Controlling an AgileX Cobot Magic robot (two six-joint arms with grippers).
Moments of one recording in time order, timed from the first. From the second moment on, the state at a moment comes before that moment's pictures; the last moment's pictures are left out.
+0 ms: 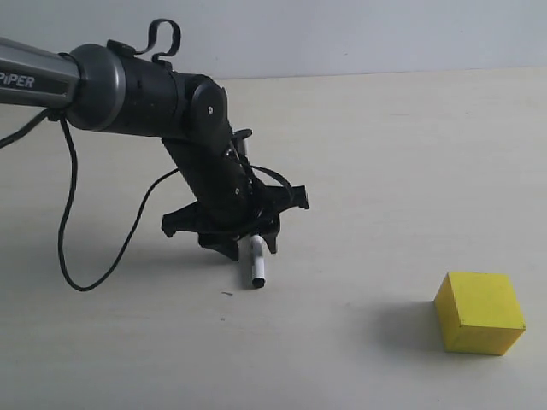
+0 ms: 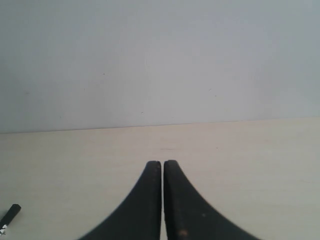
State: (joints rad) left arm -0.69 2.10 -1.37 -0.29 0.75 -0.51; right arm -0.04 0.01 0.00 0.14 0.14 -0.06
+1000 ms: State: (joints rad) left arm -0.83 1.17 -0.80 -0.07 0.35 -0.33; right arm -0.04 0.01 0.00 0.14 0.14 -0.06
